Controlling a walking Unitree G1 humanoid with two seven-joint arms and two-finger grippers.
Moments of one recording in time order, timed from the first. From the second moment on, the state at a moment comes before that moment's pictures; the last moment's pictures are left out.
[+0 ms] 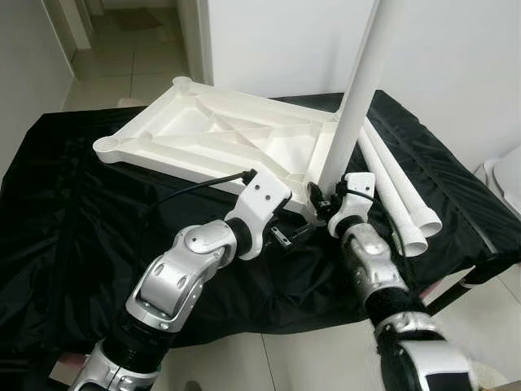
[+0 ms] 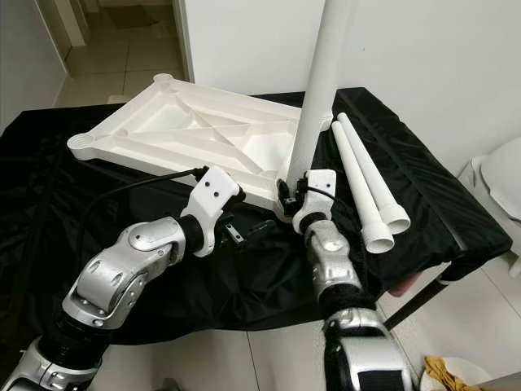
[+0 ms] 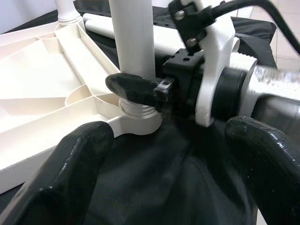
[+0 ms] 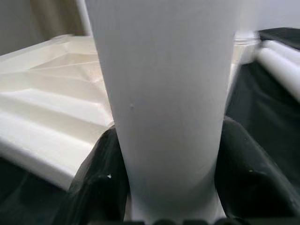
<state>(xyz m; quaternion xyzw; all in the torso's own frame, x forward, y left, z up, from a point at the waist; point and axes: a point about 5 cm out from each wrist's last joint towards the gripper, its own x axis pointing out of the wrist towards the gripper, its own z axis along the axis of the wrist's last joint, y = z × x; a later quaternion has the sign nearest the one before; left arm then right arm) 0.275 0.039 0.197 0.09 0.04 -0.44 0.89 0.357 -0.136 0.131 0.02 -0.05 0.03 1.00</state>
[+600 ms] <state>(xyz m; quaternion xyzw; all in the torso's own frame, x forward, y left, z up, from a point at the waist) 0.273 0.038 0.196 0.09 0.04 -0.45 0.89 0.339 -0.105 0.133 0.04 -0.05 -0.07 1.00</state>
